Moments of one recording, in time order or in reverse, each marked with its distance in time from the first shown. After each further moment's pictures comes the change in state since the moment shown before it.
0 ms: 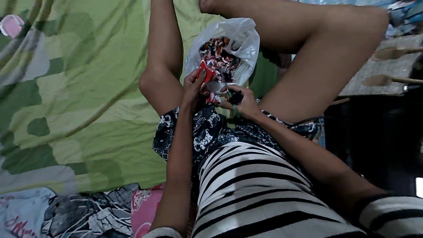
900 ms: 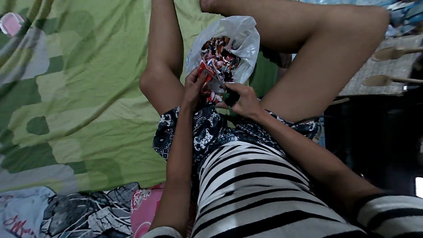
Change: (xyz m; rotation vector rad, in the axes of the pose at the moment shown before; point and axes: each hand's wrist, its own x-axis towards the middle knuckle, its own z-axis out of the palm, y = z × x) left_hand -0.001 -0.002 -0.002 0.012 -0.051 0.045; right_hand 0.005 0.004 -0.001 -0.367 0.053 -0.199
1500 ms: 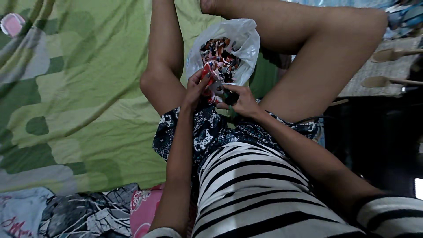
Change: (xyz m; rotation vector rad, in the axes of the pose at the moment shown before) left_hand 0.000 0.000 -0.001 0.064 -0.094 0.003; right_hand 0.006 -0.005 -0.003 0.225 -0.111 0.082
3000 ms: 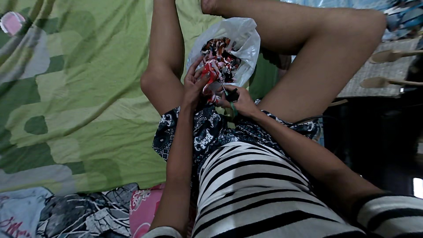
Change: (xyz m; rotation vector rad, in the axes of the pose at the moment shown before) left_hand -0.001 0.005 0.002 -0.110 0.096 0.039; right_hand 0.001 0.002 0.006 0.239 -0.062 0.159
